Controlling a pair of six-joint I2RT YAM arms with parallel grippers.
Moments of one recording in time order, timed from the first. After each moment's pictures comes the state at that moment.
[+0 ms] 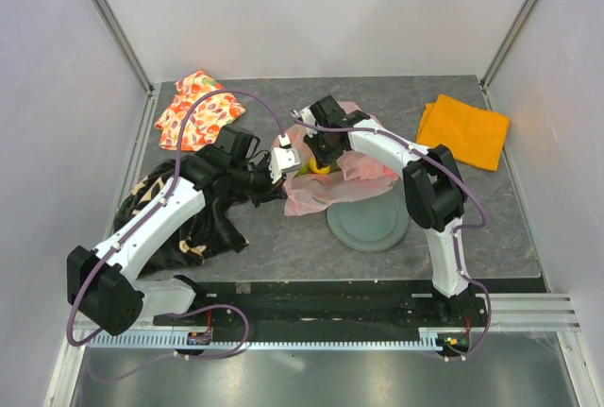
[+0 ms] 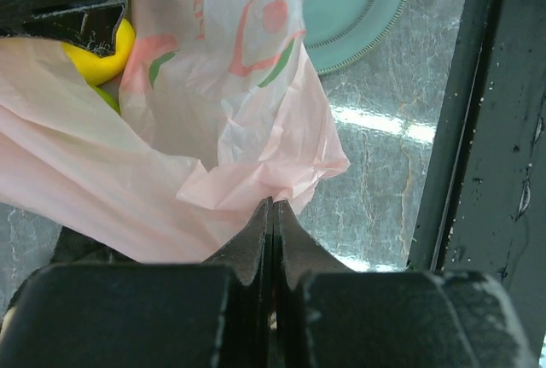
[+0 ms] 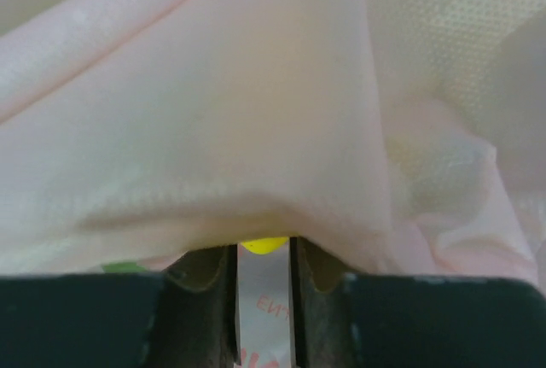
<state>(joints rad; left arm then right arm) -0.53 1.26 1.09 -0.68 0.60 0.57 0.59 2.13 1.75 -0.66 -0.05 -0.13</state>
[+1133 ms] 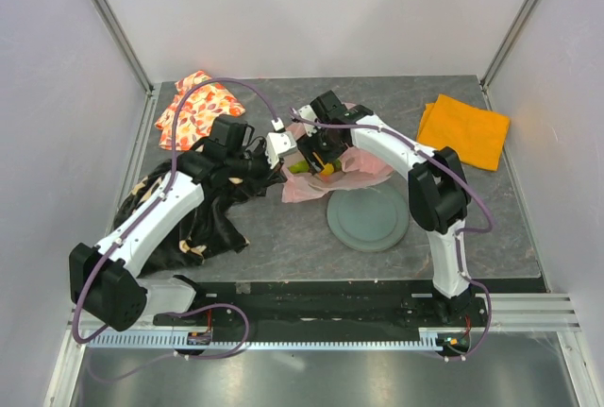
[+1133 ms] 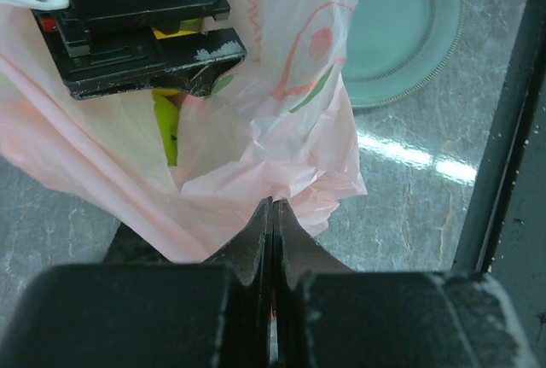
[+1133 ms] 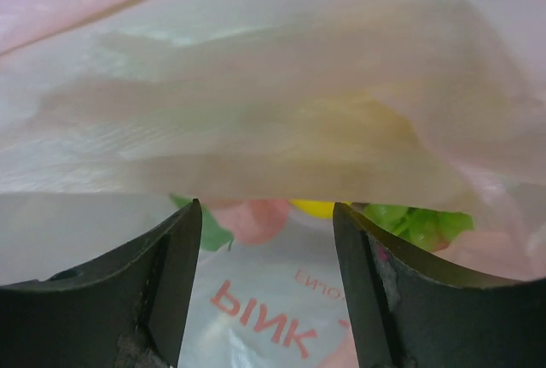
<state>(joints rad) -0.48 1.28 1.12 -0.58 0.58 0.53 0.59 2.09 1.77 -0.77 -0.18 -0.15</state>
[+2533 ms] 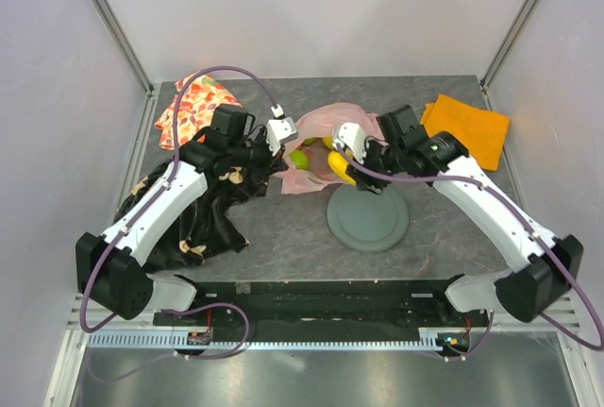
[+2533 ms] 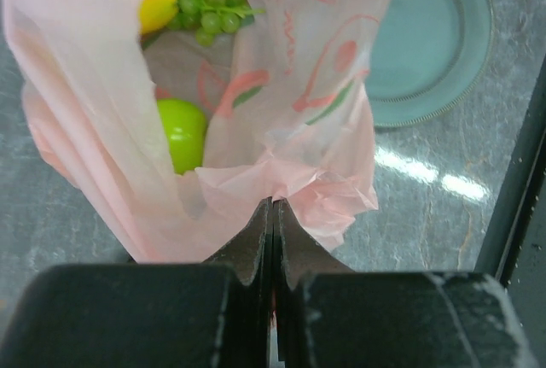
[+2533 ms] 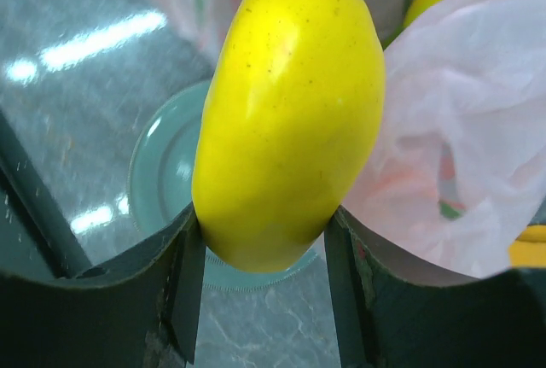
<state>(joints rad) -0.45 1.34 1.17 -0.56 0.57 0.50 0.56 1.40 1.39 -0.87 -0.26 -0.55</state>
